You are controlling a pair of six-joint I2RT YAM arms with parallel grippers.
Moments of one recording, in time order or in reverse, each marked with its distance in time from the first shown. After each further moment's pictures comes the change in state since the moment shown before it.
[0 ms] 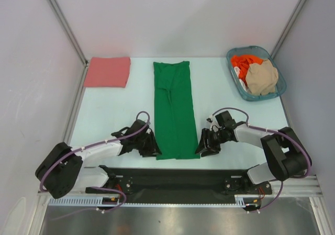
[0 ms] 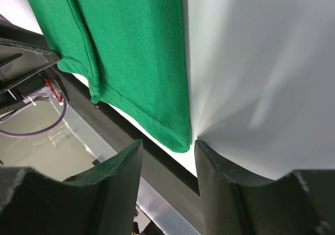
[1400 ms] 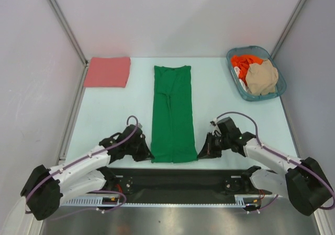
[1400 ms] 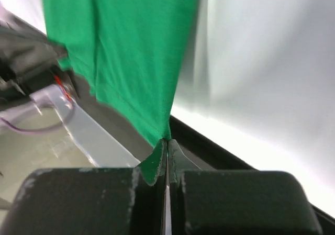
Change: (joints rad) left arm -0.032 -0.295 -0.093 -0.164 -0.044 -0.108; right arm 0.164 -0.364 -0.138 -0.006 0.139 0.254
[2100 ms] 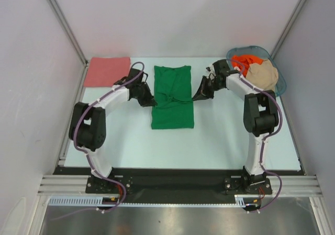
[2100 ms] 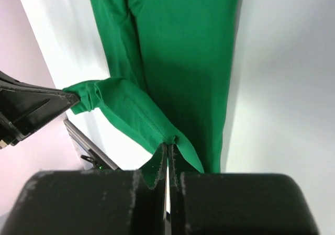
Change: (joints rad) left arm 0.406 0.855 0.929 -0.089 0.066 0.257; right arm -0.348 0.949 1.155 -0.279 -0.090 -0.286
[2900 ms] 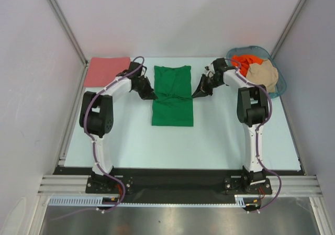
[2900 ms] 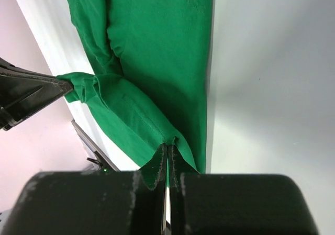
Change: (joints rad) left arm 0.072 0.255 0.246 -0.032 0.095 0.051; right arm -0.046 0.276 0.286 -0.111 -0.083 -0.052
